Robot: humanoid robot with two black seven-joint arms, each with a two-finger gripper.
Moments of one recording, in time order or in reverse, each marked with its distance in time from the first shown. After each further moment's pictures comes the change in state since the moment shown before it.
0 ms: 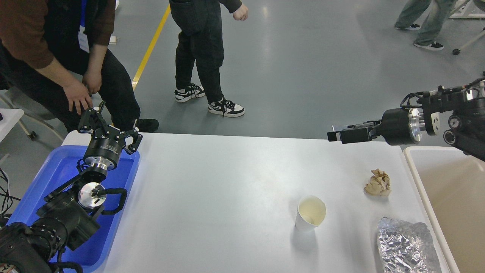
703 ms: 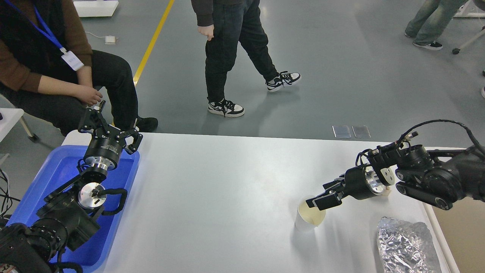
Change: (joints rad) left arm 0.000 0.000 0.000 0.000 0.000 0.000 0.000; right arm -0.171 0.240 -0.163 -0.145 -0.070 -0.123 -0.005
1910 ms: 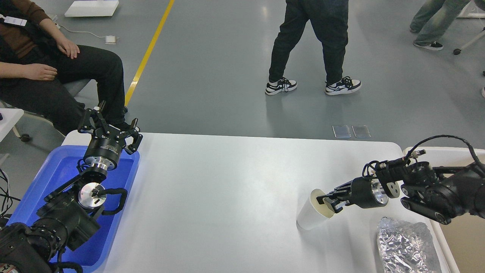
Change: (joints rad) left arm 0.000 0.000 0.000 0.000 0.000 0.000 0.000; right arm -0.098 0.021 -0.022 -0.108 0.003 -0.154 0.012
